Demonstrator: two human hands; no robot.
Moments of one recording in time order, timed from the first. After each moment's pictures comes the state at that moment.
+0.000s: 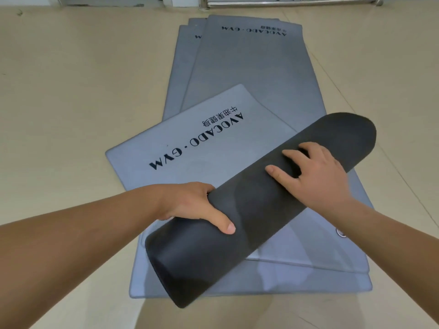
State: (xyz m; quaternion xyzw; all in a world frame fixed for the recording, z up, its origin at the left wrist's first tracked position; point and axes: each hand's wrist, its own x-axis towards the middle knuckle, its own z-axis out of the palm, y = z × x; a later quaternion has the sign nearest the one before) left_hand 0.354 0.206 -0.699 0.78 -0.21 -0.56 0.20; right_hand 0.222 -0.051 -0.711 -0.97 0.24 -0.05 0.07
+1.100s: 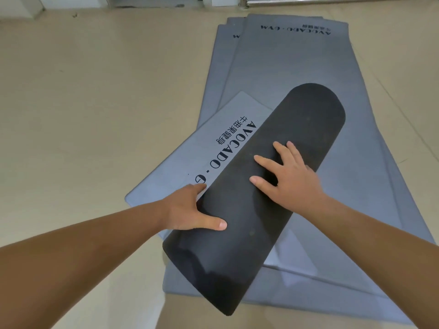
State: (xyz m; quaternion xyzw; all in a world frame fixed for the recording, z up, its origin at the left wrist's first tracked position) left_hand 0.380 0.293 -0.730 0.86 -0.19 -0.42 0.22; right_hand 0.301 0.030 -0.746 -0.98 0.12 0.01 0.13
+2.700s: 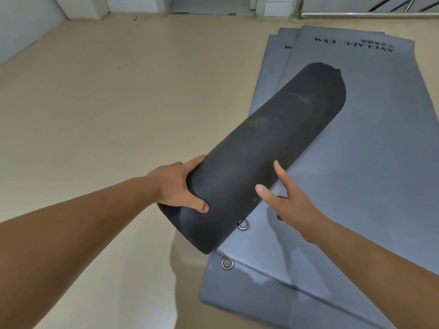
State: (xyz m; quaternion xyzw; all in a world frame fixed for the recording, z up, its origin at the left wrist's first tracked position) left_hand 0.474 0.409 -0.724 0.93 -0.17 -0.31 0.11; right_hand 0.349 0.129 -0.762 -0.78 0.17 0.11 0.59
